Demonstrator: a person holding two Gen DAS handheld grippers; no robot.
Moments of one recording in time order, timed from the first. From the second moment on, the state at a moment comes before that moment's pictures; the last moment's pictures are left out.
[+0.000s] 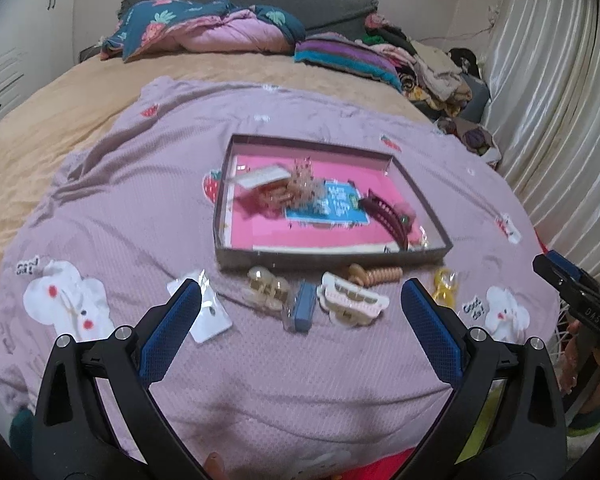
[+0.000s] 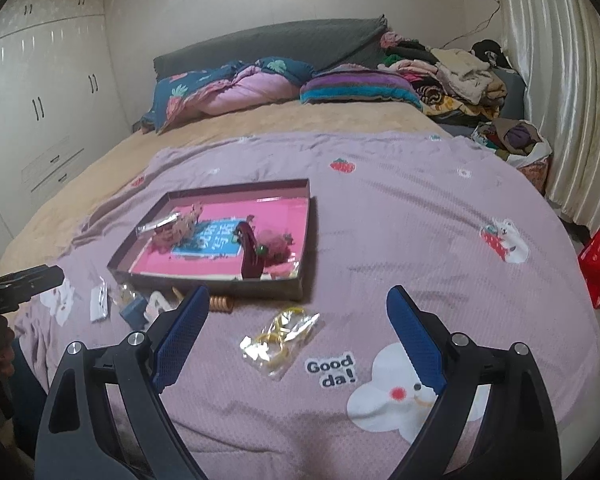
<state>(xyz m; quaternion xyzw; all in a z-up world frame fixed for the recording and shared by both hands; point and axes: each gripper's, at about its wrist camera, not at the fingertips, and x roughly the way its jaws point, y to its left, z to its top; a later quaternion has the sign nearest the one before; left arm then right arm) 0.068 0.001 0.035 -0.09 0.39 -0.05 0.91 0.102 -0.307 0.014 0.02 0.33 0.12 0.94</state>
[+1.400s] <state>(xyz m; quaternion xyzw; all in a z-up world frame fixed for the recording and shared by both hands) 0.111 -0.013 -0.060 -0.09 0.48 -0.09 0.87 0.110 -0.234 -0.058 -0.06 0.40 0.20 0.89</state>
